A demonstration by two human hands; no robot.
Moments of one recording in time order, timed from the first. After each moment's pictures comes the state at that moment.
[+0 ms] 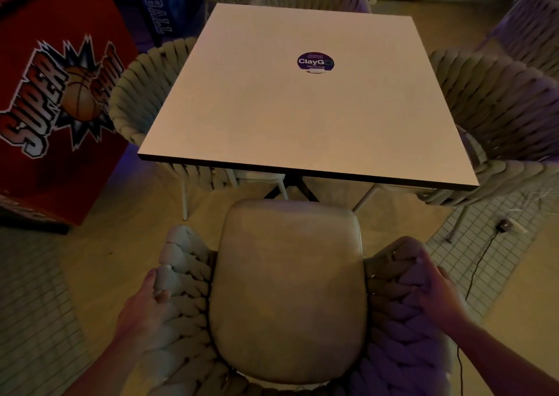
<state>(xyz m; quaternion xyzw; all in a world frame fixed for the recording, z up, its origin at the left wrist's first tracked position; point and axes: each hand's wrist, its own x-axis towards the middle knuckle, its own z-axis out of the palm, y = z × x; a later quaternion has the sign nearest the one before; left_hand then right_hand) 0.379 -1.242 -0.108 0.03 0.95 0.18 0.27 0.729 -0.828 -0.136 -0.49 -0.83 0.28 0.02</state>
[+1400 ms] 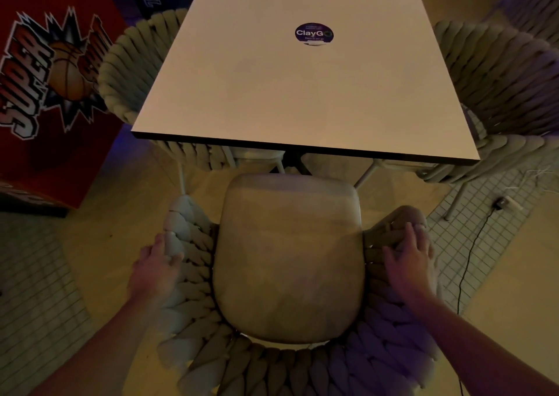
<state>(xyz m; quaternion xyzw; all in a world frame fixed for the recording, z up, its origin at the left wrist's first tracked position) 0.372 -1.223 -0.103 0.07 0.96 0.14 0.23 0.679 -0.889 -0.112 -0.56 -0.81 0.19 0.03</state>
